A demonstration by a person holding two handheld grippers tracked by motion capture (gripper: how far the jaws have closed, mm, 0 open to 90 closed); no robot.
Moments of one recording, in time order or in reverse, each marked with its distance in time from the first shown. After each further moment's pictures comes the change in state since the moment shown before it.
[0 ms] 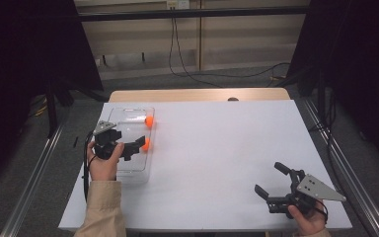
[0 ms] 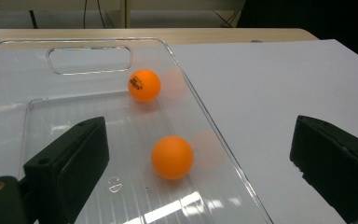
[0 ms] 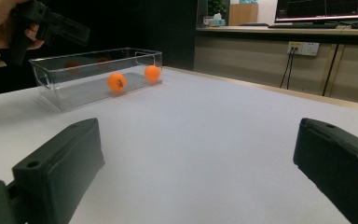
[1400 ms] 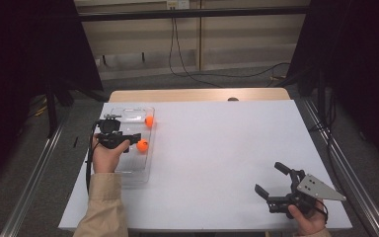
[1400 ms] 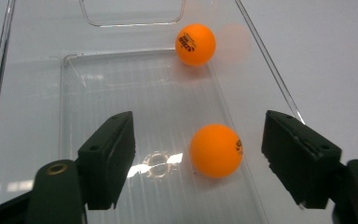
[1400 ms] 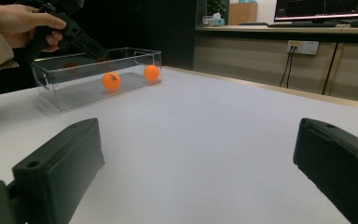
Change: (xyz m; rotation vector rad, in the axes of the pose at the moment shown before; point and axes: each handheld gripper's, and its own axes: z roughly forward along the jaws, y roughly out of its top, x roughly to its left) left arm 0.022 0.017 0.036 0.251 0.150 -0.053; right arm -0.001 -0.001 0.000 0.001 -0.001 0.004
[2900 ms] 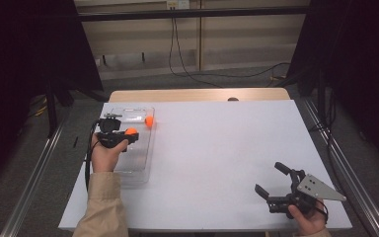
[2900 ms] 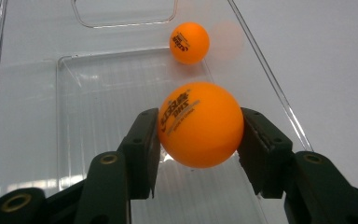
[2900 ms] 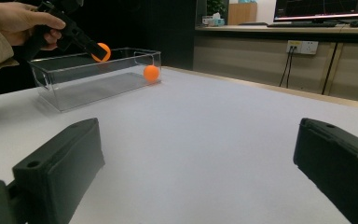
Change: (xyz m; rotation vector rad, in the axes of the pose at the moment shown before) left arm 0.001 0.003 -0.001 0.023 -0.013 0.022; right arm 0.000 0.000 -0.001 0.001 -0.001 0.000
